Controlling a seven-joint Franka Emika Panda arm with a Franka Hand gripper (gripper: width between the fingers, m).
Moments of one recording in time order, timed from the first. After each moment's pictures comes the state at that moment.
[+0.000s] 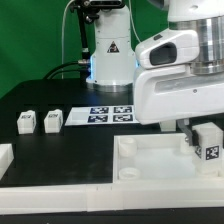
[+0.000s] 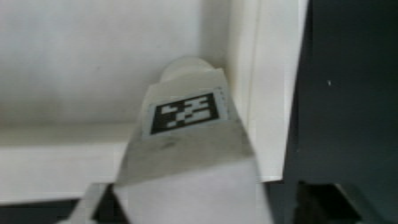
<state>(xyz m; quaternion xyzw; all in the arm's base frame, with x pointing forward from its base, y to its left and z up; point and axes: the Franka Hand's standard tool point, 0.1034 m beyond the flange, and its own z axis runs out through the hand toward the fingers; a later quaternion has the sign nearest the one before) 0.639 0.117 0.082 -1.00 0.07 -0.01 0.06</state>
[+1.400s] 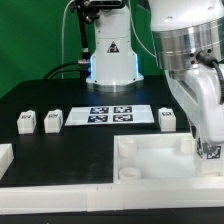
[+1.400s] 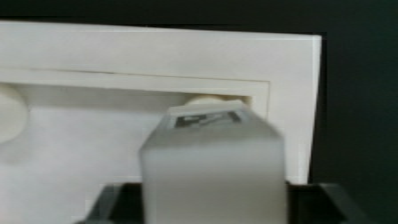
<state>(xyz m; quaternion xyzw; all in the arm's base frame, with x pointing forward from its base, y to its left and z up) 0.628 0.107 0.074 -0.73 0.68 0.06 0.06</state>
